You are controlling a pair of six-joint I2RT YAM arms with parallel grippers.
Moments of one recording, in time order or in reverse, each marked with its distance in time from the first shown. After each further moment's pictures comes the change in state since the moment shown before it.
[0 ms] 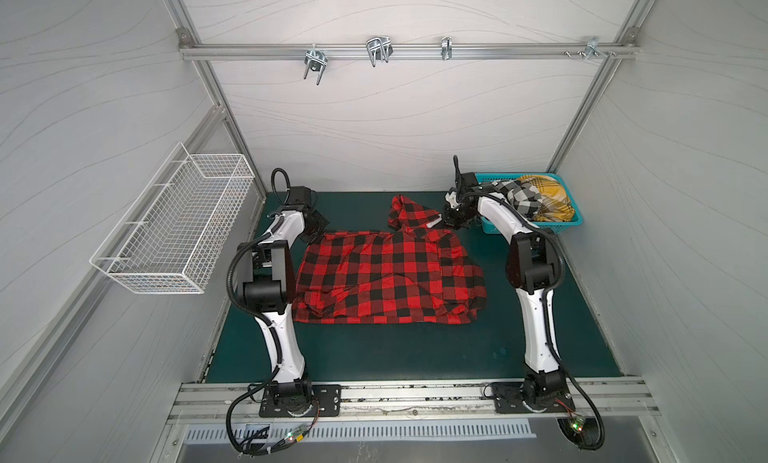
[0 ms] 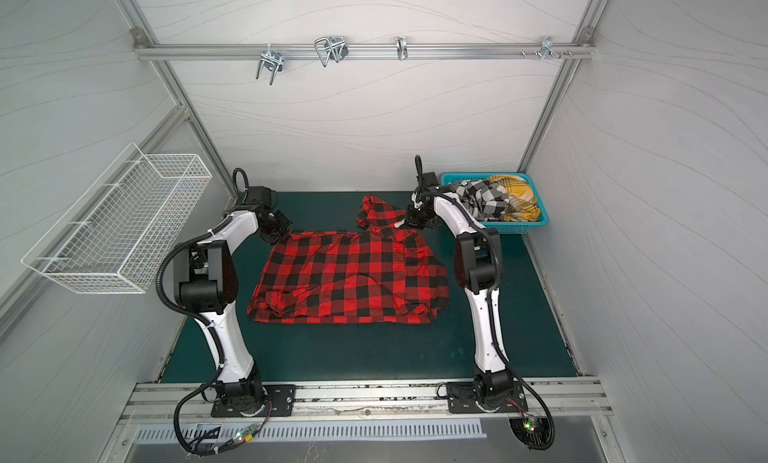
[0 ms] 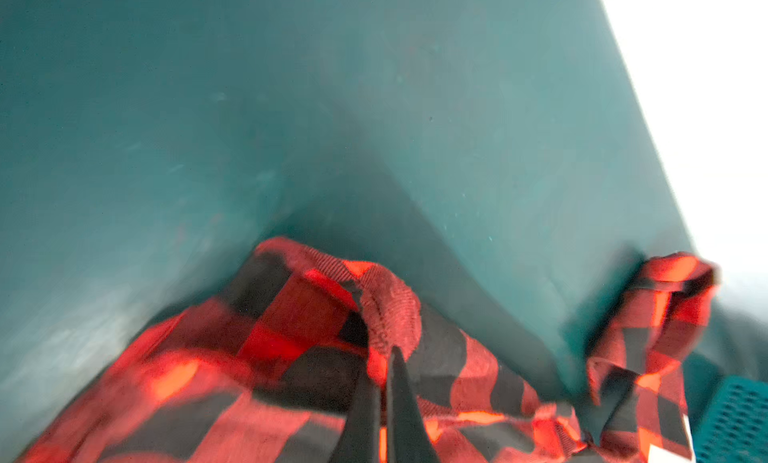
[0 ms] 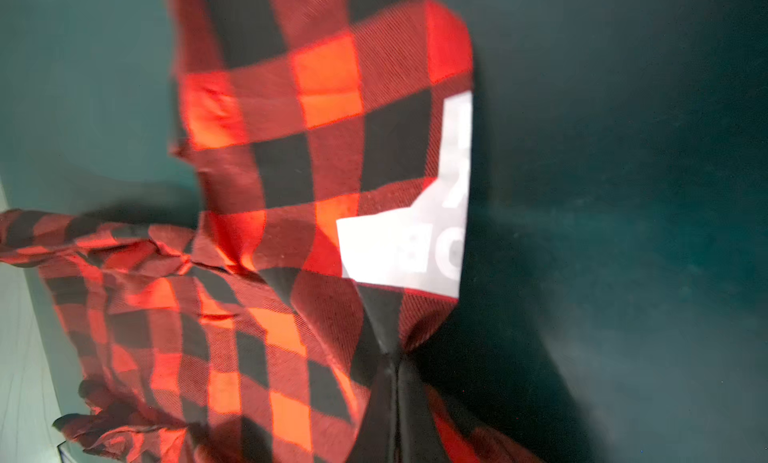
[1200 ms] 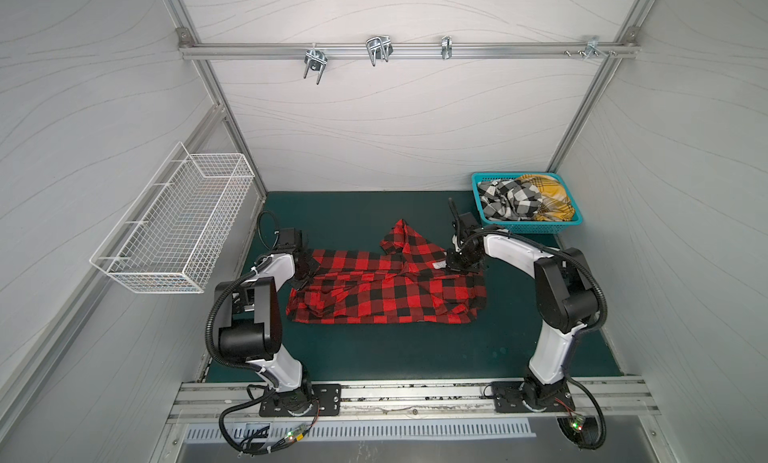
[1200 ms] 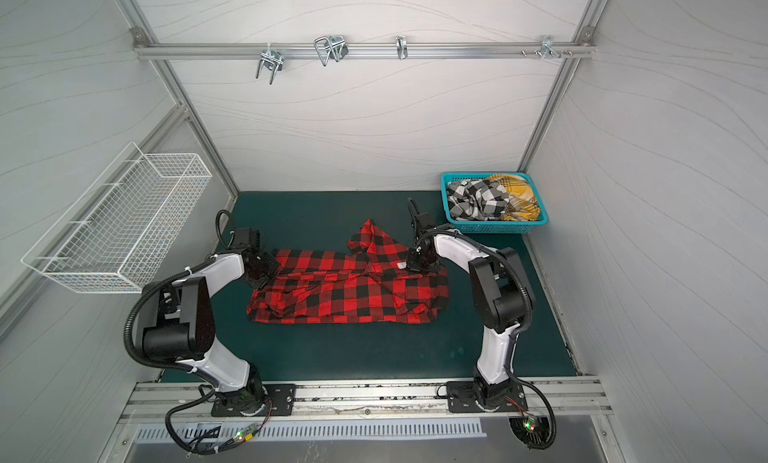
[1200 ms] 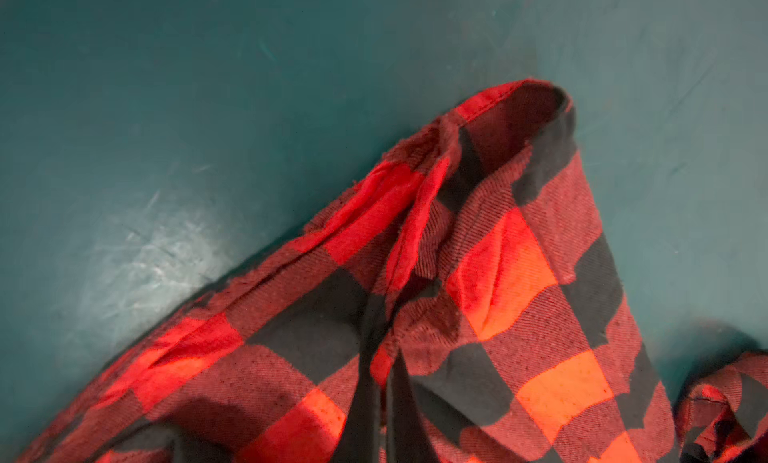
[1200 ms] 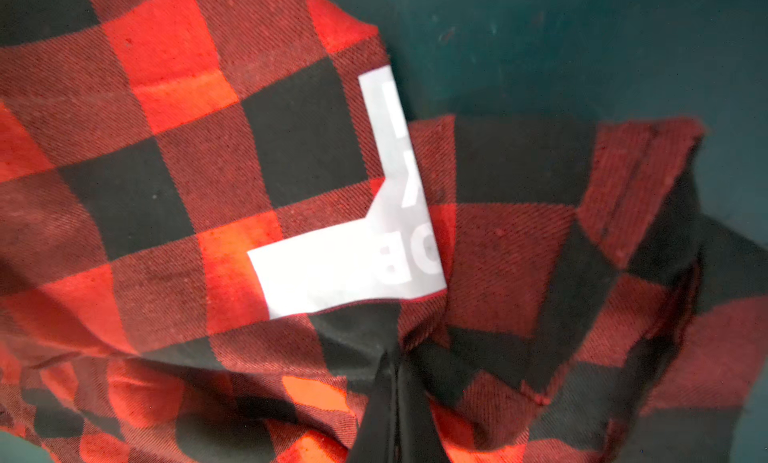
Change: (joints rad) left arm 0.056 -0.347 -0.576 0.094 -0.074 -0.024; right arm 0.117 -0.424 -0.790 0.182 0.174 0.161
